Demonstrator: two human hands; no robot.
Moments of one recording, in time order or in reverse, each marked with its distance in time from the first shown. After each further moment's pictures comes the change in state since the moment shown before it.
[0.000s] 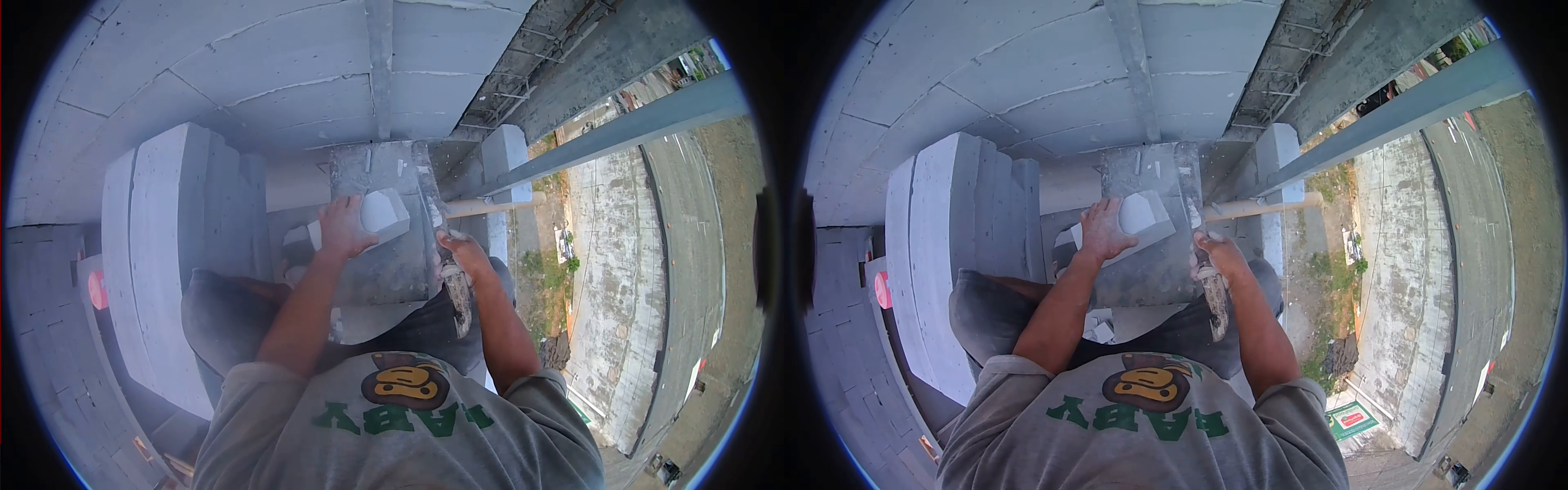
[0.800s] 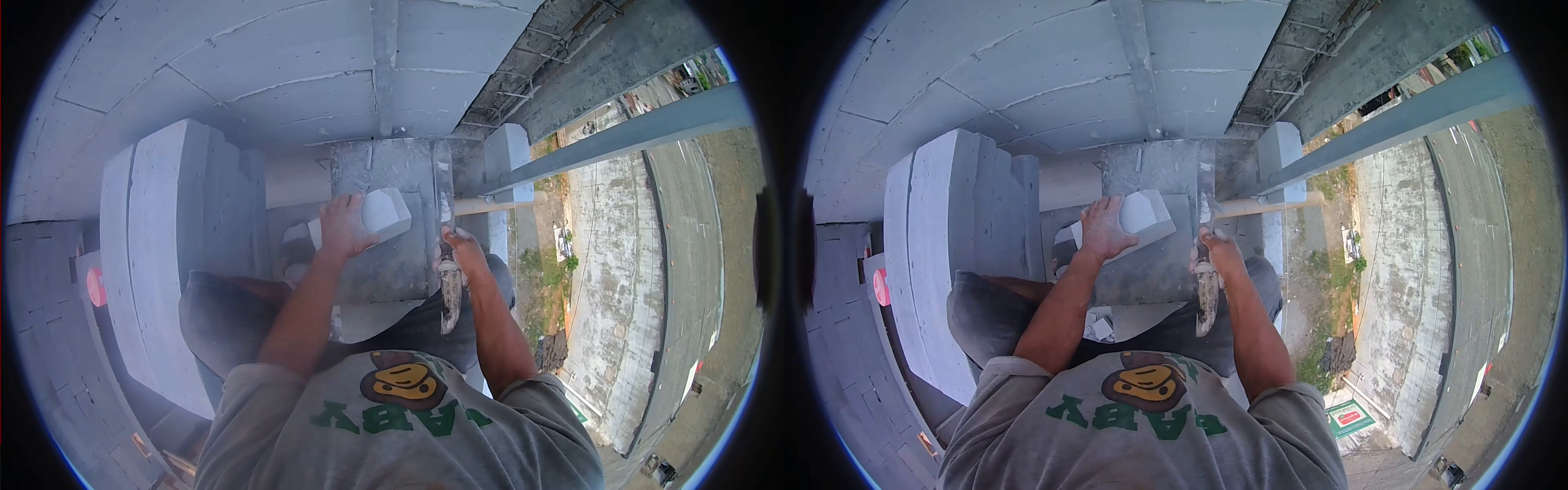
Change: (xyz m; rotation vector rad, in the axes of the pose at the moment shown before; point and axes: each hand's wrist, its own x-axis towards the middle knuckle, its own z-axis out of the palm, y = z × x) left_hand -0.005 -0.002 0.003 -0.037 -0.013 0.015; right_hand 0.002 0.011 0.009 0.097 0.061 -0.017
